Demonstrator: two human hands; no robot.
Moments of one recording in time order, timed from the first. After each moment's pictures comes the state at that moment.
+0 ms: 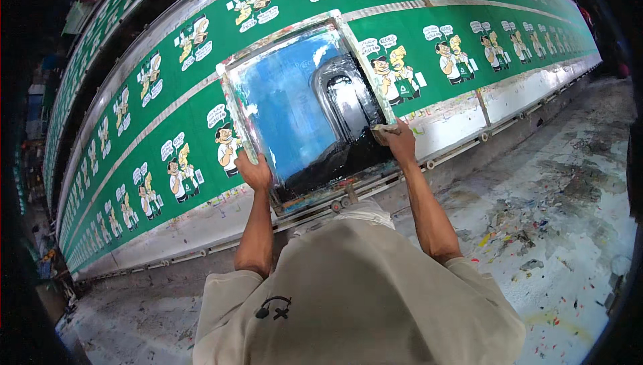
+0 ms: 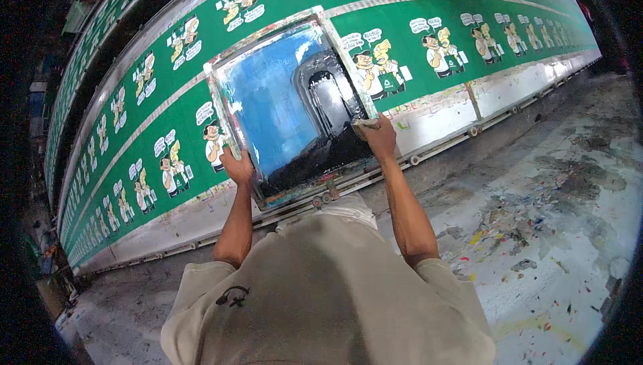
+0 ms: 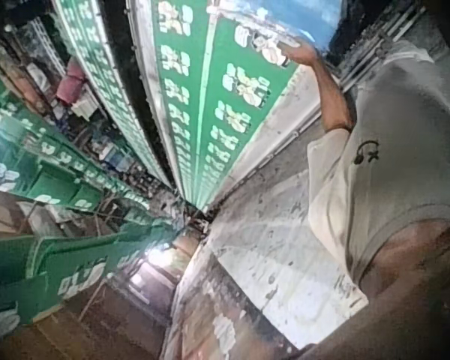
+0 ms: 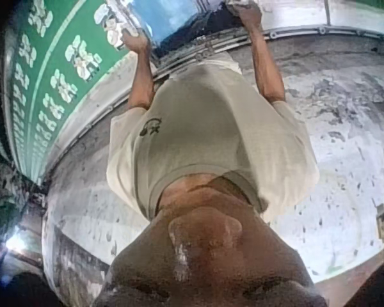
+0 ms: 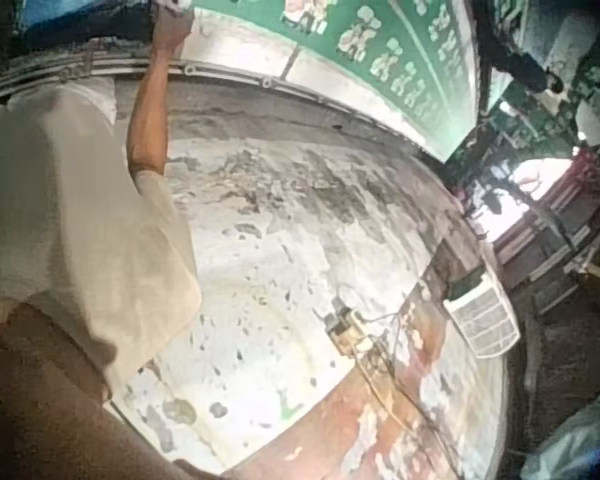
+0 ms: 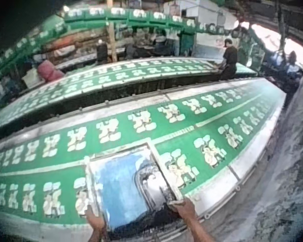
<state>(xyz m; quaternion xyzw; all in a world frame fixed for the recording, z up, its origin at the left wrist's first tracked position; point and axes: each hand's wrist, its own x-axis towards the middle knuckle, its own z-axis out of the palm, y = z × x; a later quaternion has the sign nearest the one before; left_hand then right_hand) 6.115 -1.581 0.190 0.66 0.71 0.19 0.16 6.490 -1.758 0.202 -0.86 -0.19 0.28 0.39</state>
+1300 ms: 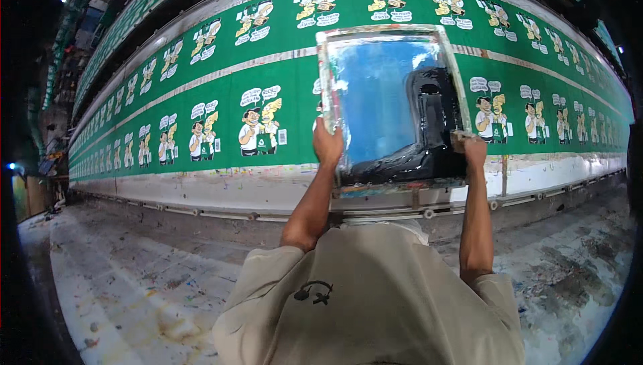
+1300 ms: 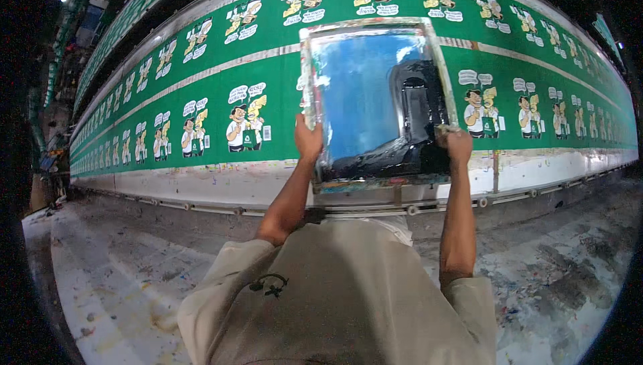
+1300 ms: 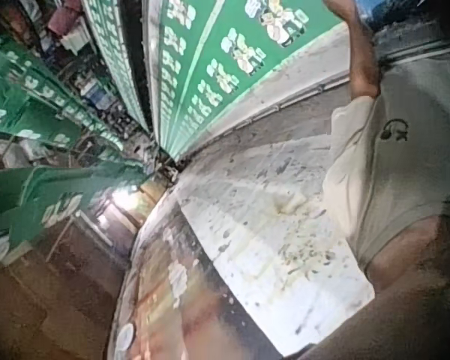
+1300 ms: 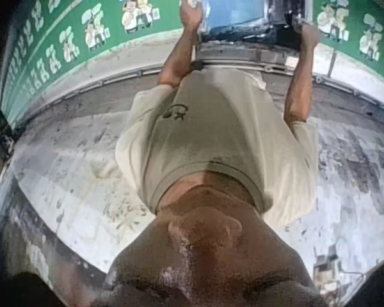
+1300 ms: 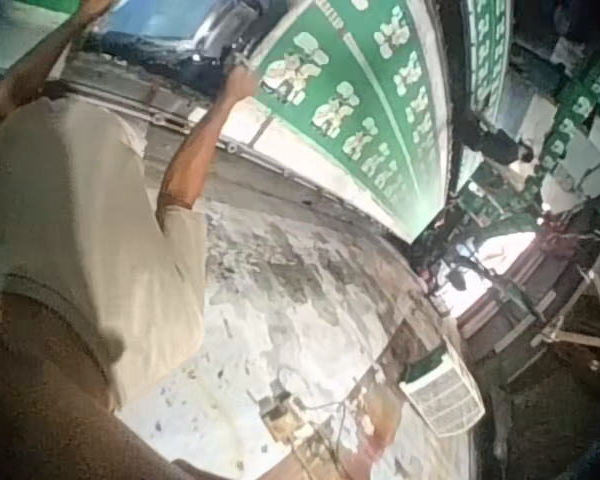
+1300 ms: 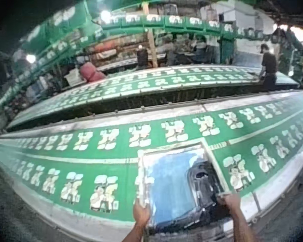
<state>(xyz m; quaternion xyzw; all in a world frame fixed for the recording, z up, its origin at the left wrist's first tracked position) 6.312 -1.600 0.181 0.56 0.72 0.24 0.32 6.732 -1.741 0.176 -0.85 -0.40 0.23 0.24</state>
